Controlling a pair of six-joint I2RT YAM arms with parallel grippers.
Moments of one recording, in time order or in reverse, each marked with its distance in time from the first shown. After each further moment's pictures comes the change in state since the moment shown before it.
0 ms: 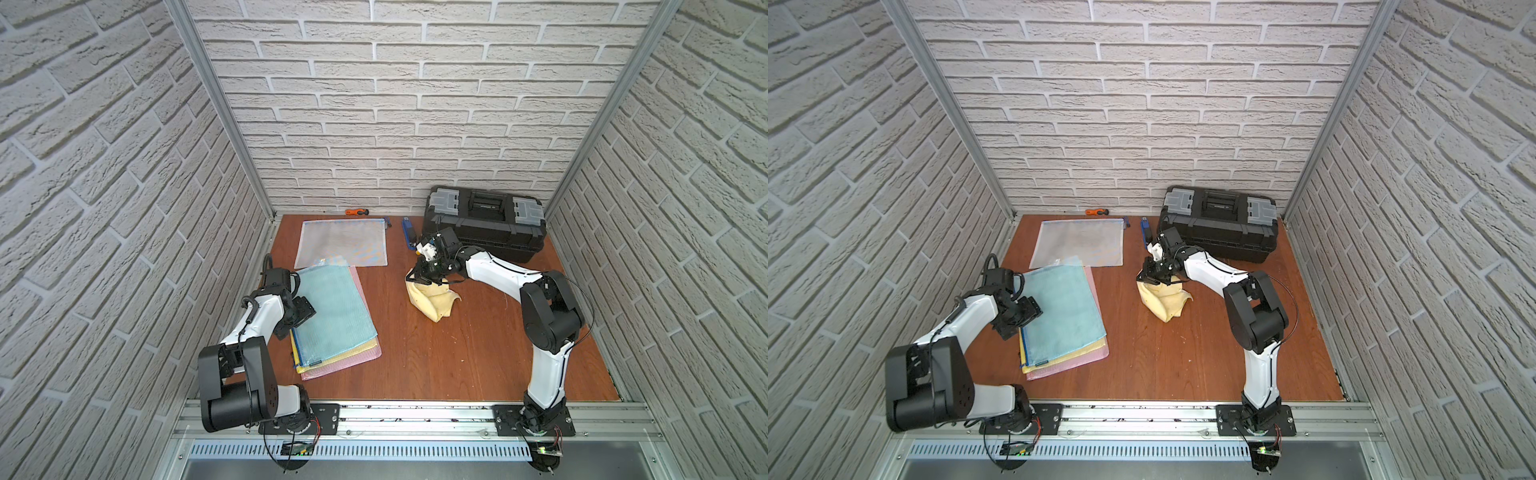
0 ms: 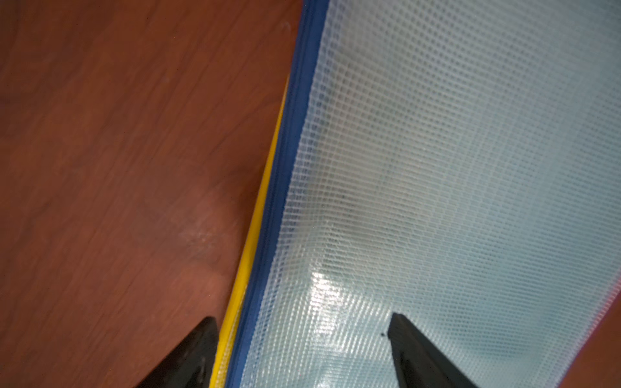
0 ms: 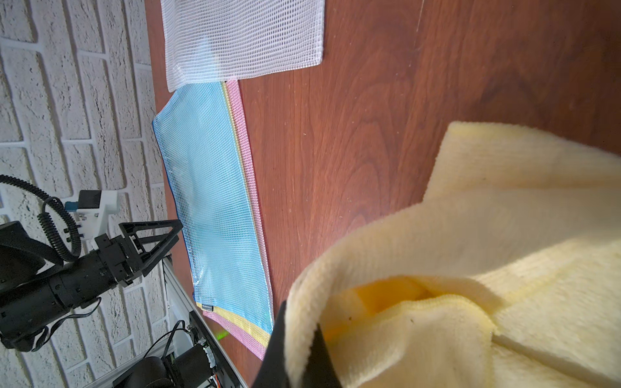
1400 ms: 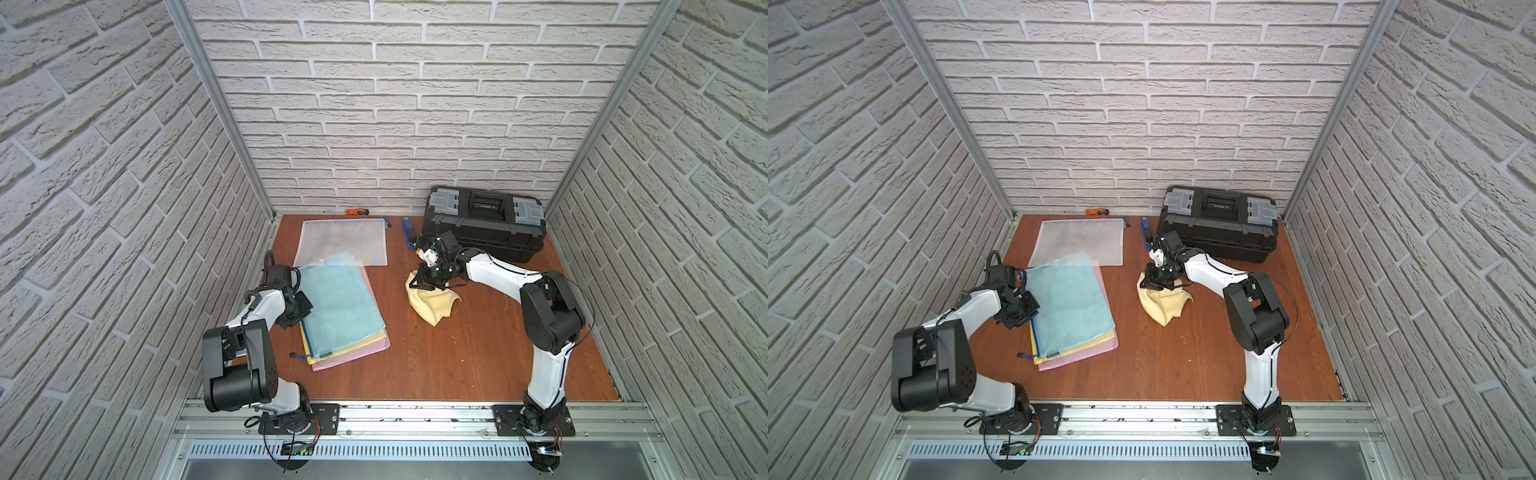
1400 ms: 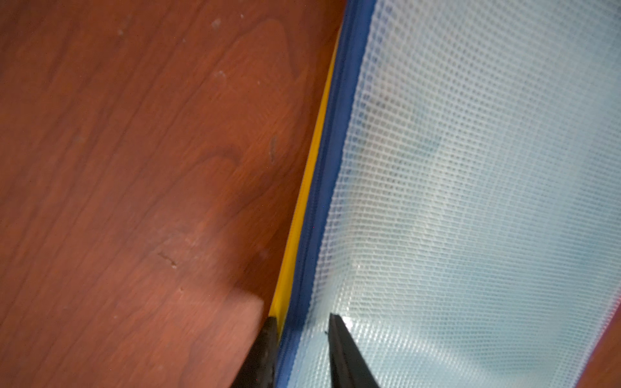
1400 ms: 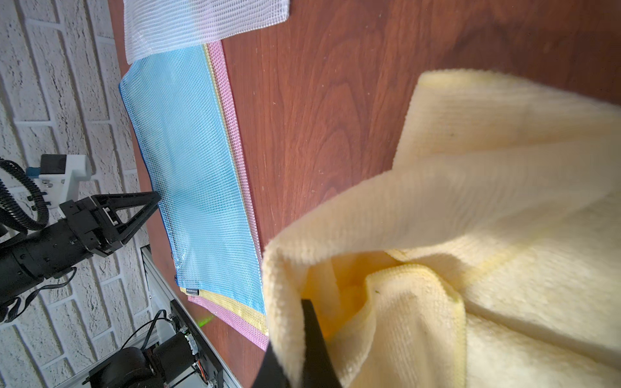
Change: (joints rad) left arm 0.001 0.092 0.005 0.130 0.081 0.016; right arm 0.000 -0.006 -0.034 -0.066 0.017 -0.050
